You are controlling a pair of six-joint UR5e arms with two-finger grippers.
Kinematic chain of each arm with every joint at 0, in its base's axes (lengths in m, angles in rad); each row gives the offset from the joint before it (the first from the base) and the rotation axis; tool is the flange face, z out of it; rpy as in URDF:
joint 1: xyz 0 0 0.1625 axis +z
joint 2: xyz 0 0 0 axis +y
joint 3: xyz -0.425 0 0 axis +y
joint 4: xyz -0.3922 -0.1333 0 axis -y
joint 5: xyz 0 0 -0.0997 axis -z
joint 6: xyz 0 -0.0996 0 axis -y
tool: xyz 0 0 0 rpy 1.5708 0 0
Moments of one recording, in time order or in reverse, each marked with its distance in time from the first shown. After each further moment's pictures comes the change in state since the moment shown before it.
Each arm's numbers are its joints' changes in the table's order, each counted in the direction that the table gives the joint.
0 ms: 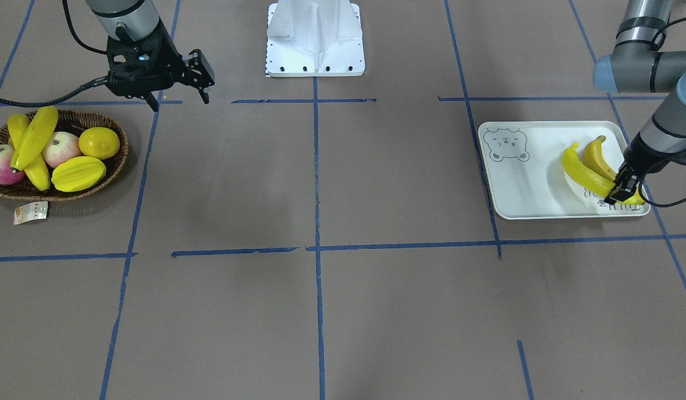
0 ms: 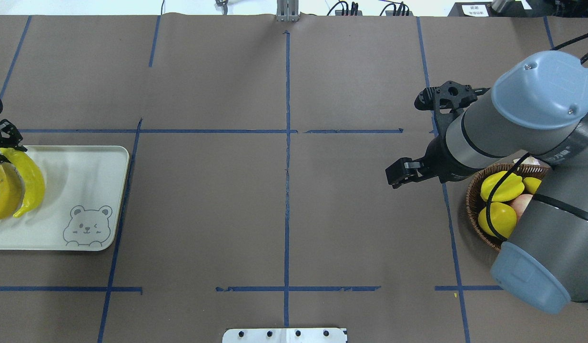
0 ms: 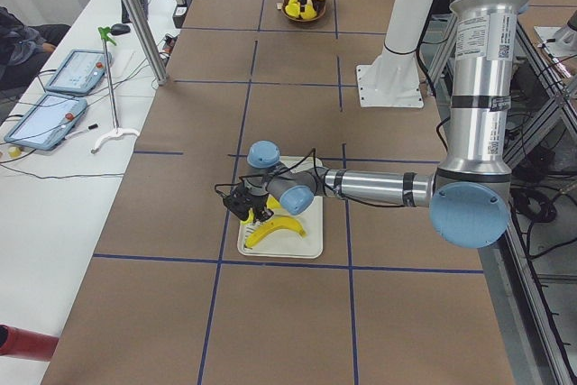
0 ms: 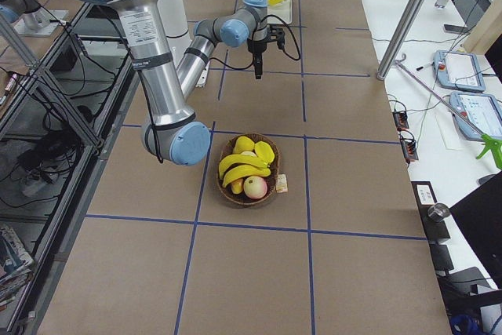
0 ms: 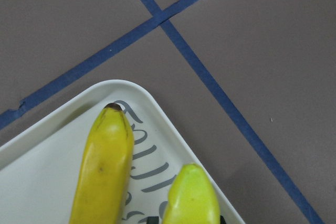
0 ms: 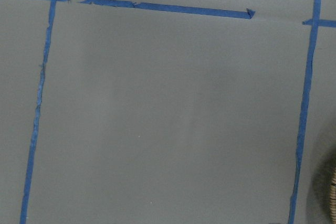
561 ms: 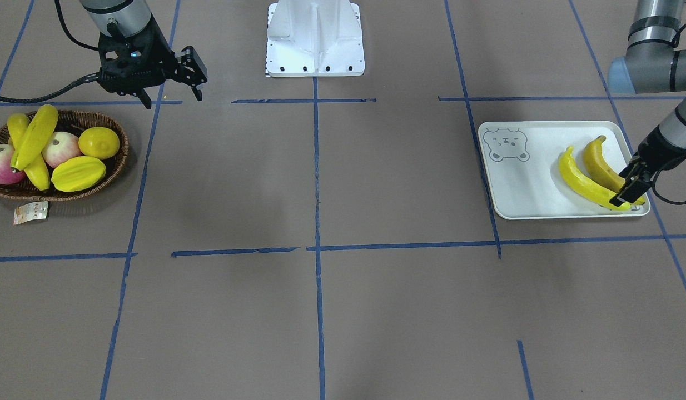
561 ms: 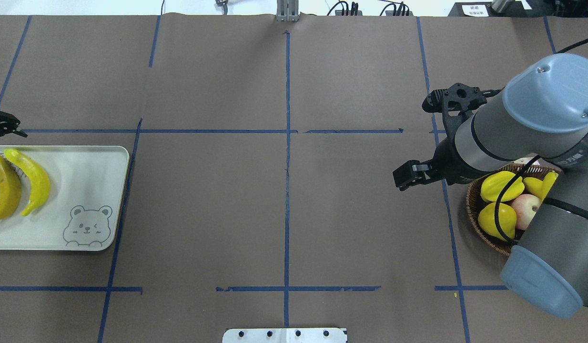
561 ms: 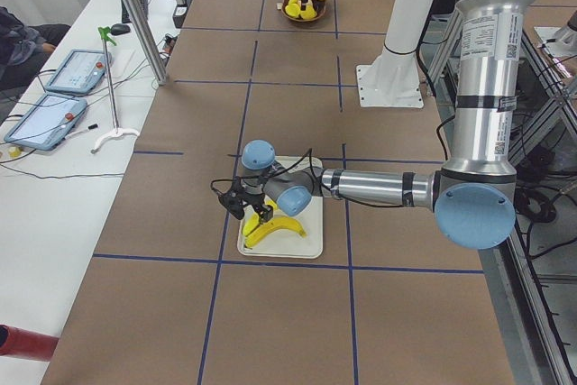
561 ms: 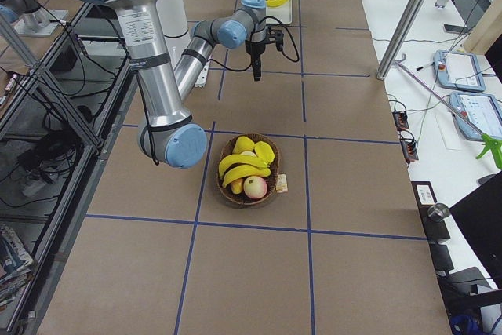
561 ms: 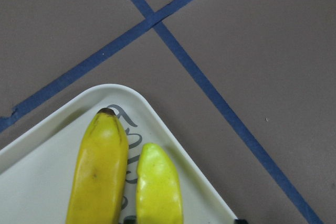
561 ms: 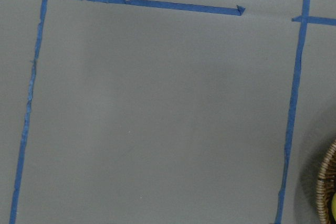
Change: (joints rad) left arm -0.098 0.003 0.041 0.004 -0.177 0.062; right arm 0.009 0.041 -0.026 0.000 0.000 -0.022
